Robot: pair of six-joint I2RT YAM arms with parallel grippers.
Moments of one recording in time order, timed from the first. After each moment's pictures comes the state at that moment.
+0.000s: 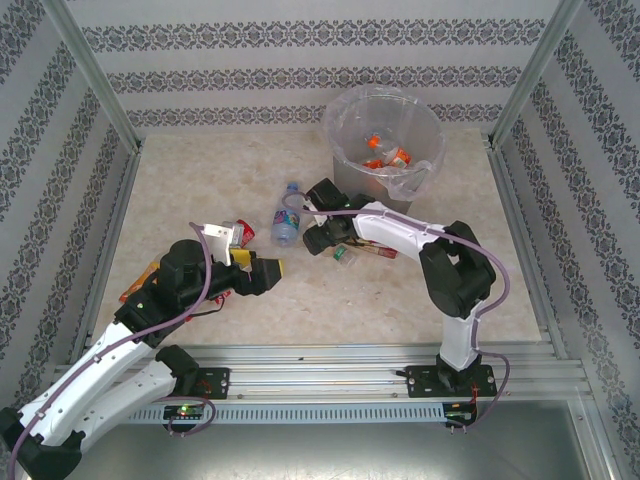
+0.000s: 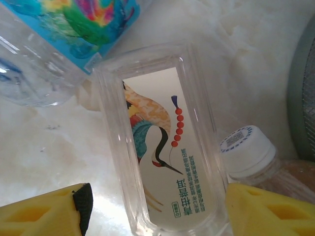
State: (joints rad) left arm -0.60 0.67 0.70 -0.41 0.24 -0.56; right arm 0.68 1.92 1.41 -0.64 0.03 0.11
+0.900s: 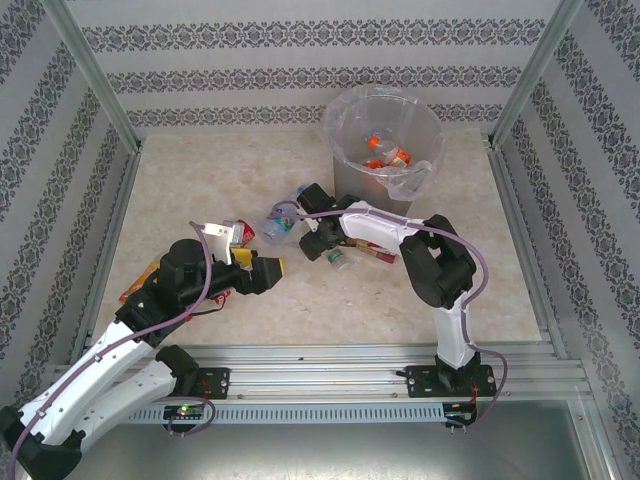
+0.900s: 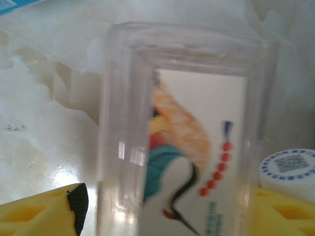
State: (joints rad) left arm -0.60 0.67 0.70 -0.38 0.25 -0.57; right arm 0.70 2.04 1.49 -0.70 0.07 0.04
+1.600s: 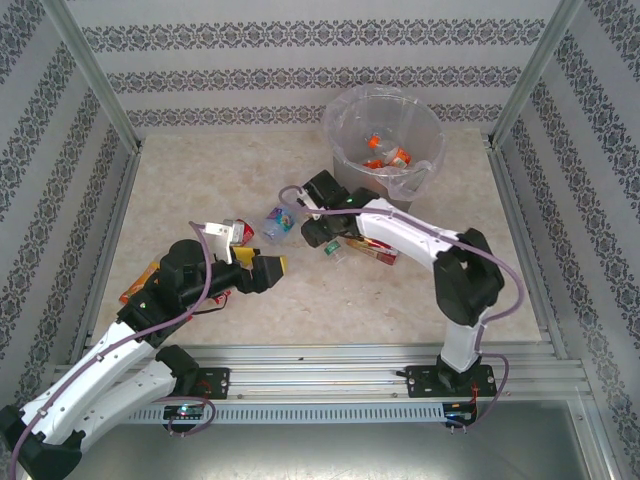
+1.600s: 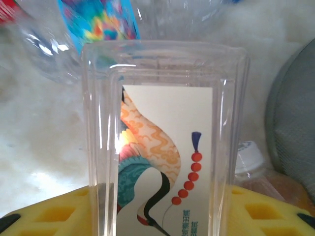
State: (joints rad) left arm -0.60 0.67 0.68 -0.31 0.26 -0.60; right arm 0.71 1.81 1.47 -0.70 0.02 0.08
